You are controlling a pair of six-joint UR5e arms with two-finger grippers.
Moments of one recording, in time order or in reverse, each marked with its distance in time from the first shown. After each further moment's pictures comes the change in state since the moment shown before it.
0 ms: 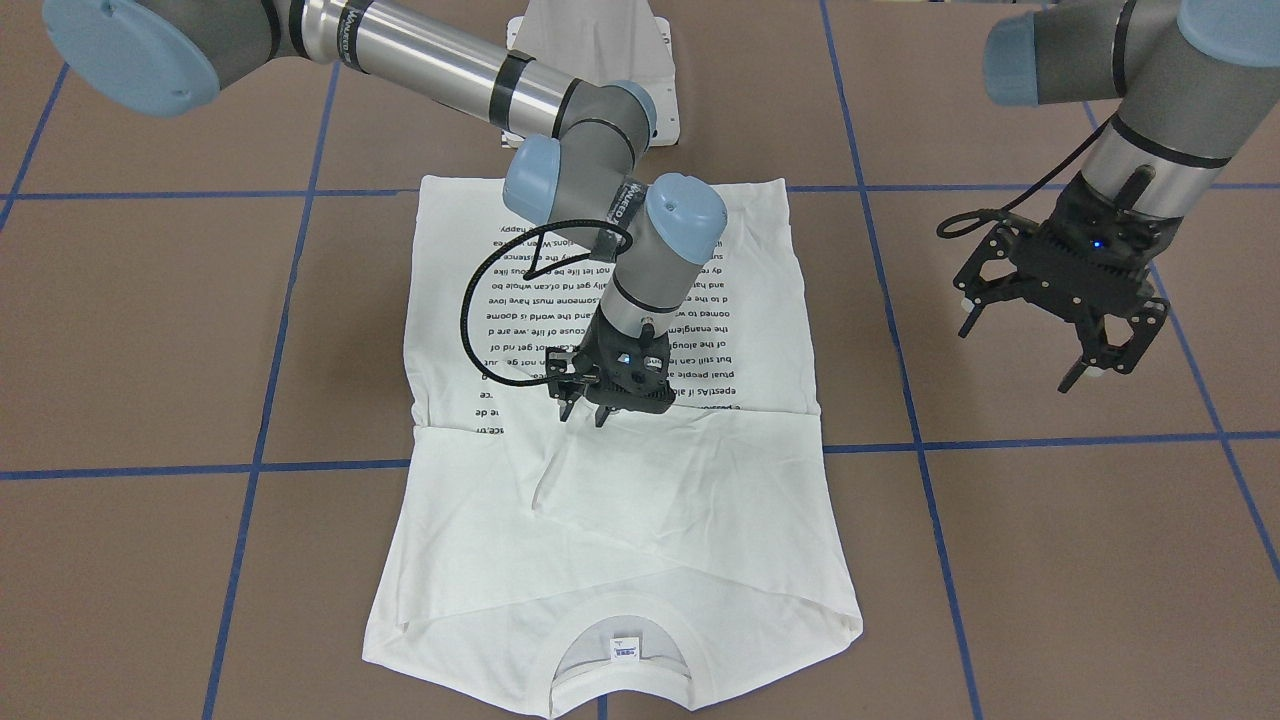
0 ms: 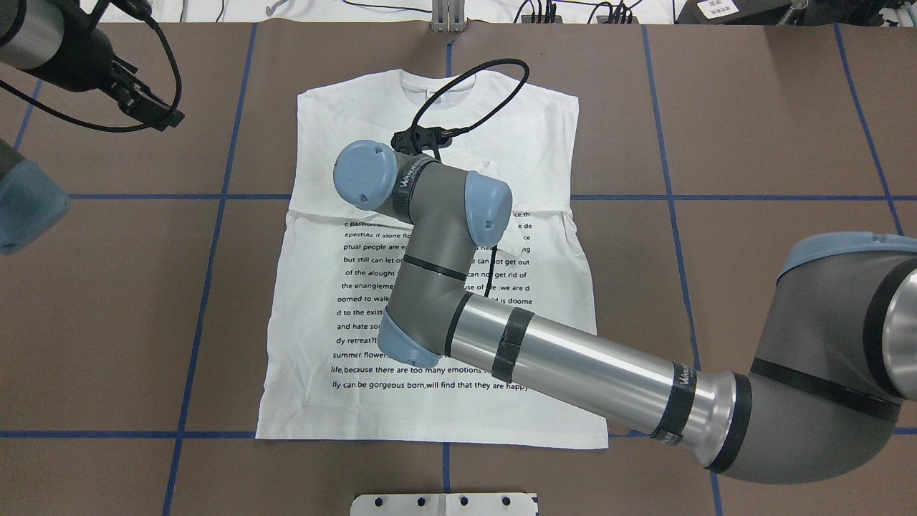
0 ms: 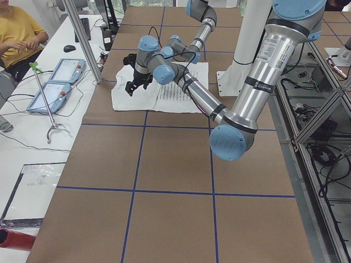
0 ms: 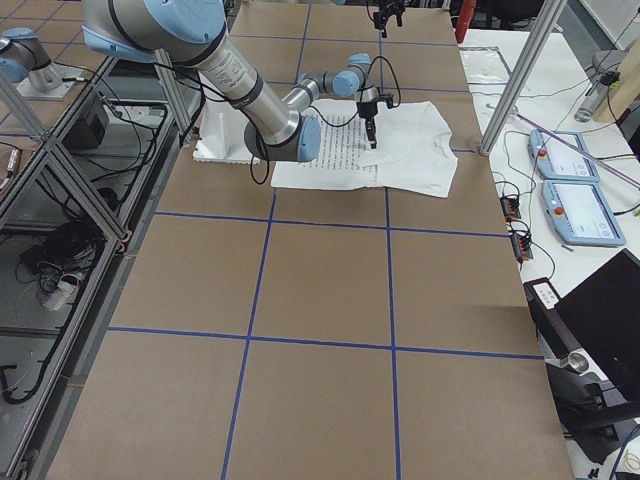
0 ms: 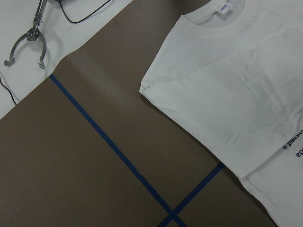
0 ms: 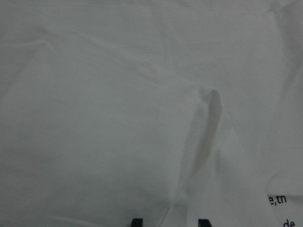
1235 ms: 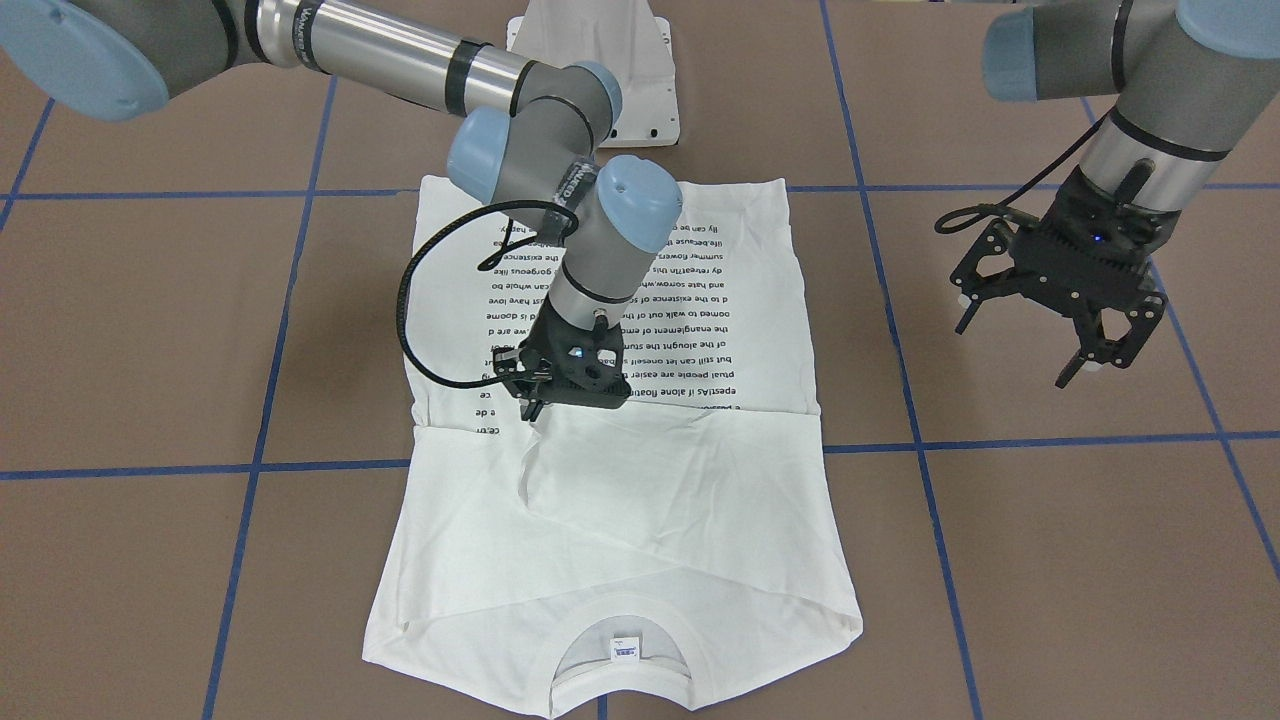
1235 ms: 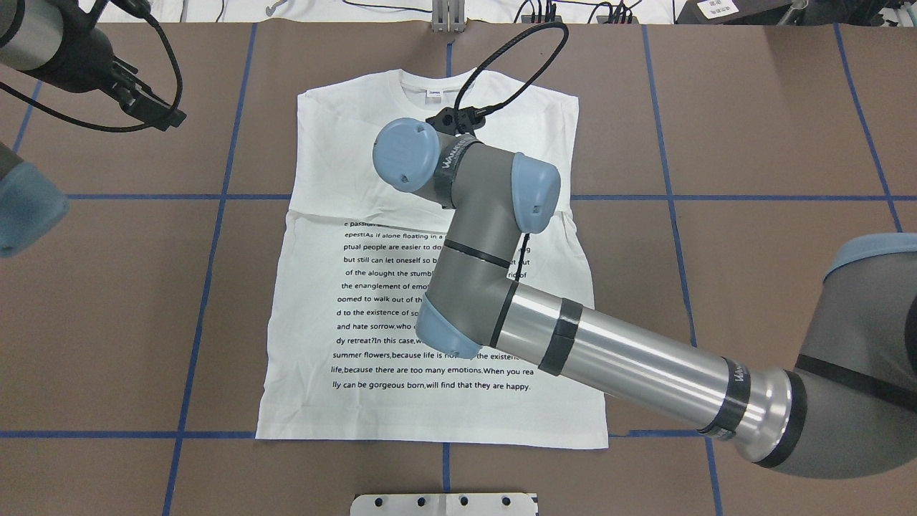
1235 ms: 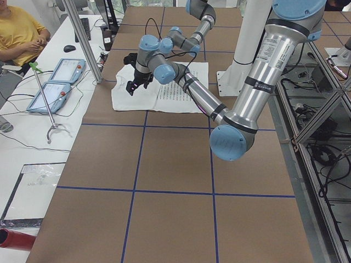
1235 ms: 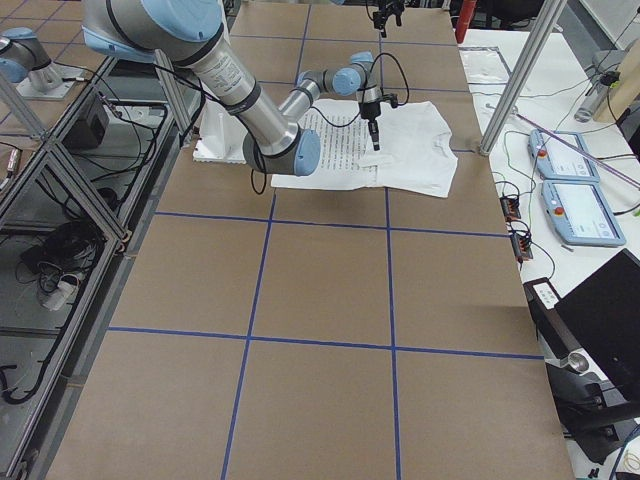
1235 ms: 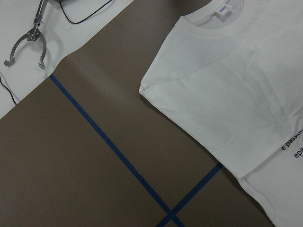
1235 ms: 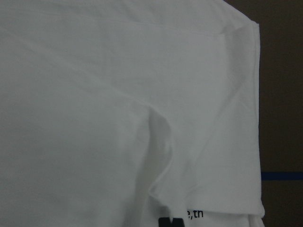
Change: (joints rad) left arm 0.004 0.002 -0.015 -0.001 -0.002 -0.052; right arm 0.055 -0.141 0.234 -0.139 -0.001 -0.157
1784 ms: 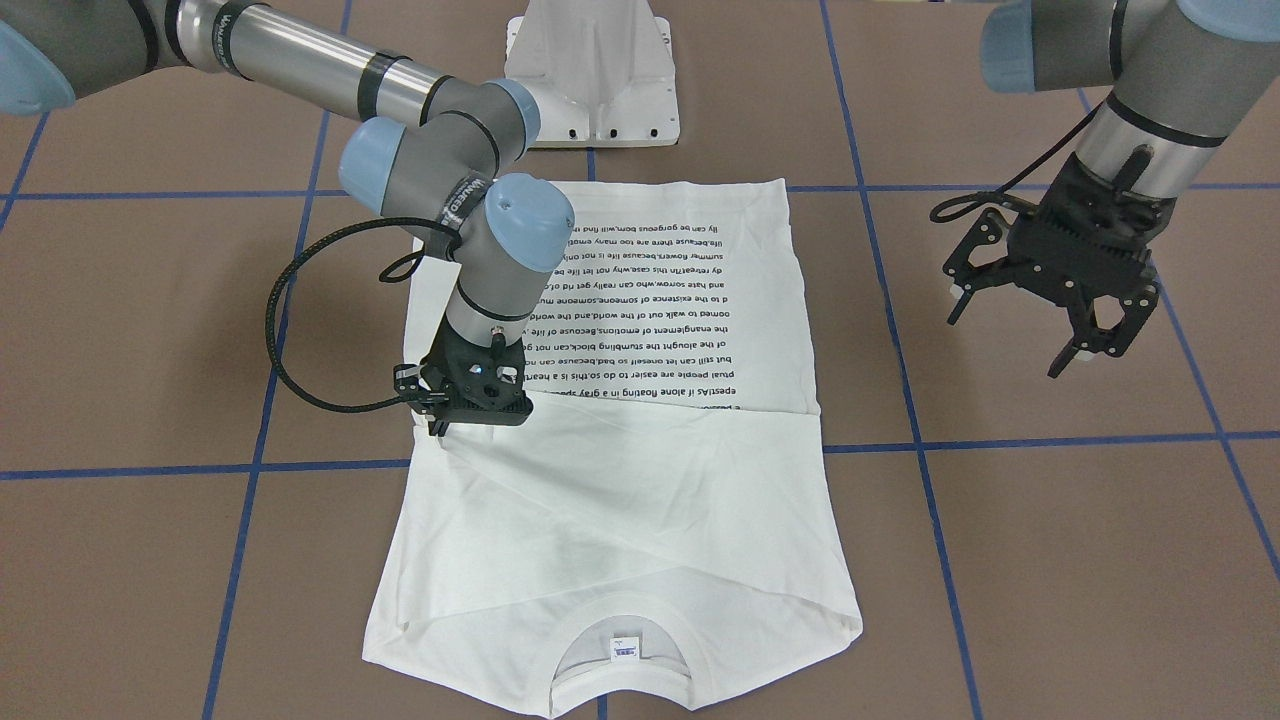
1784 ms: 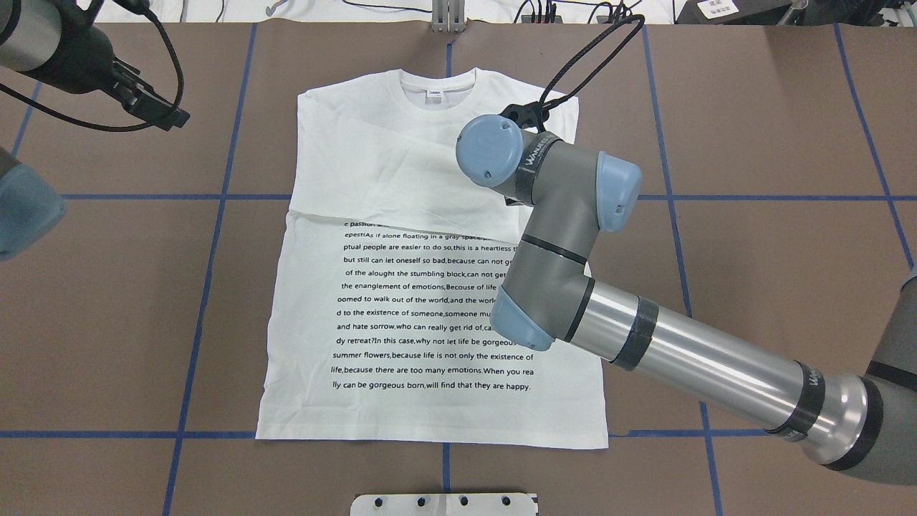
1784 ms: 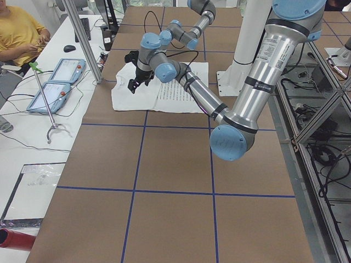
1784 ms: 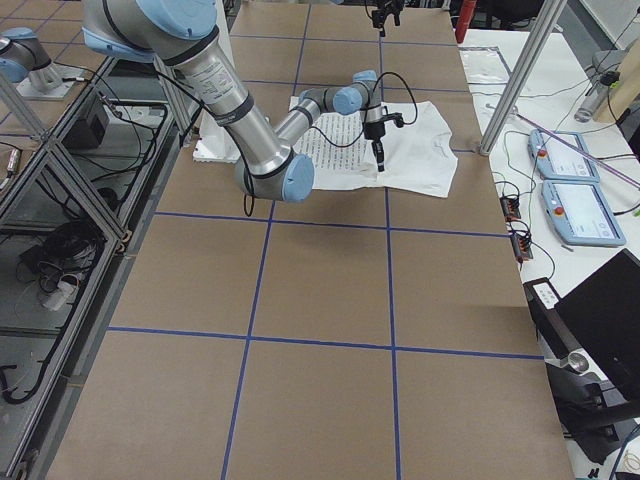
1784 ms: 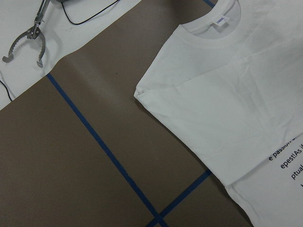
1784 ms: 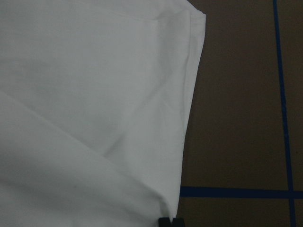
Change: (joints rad) left arm 0.001 0.002 -0.017 -0.001 -0.012 -0.027; right arm 0.045 -0.147 0.120 -0.002 -0.006 -0.102
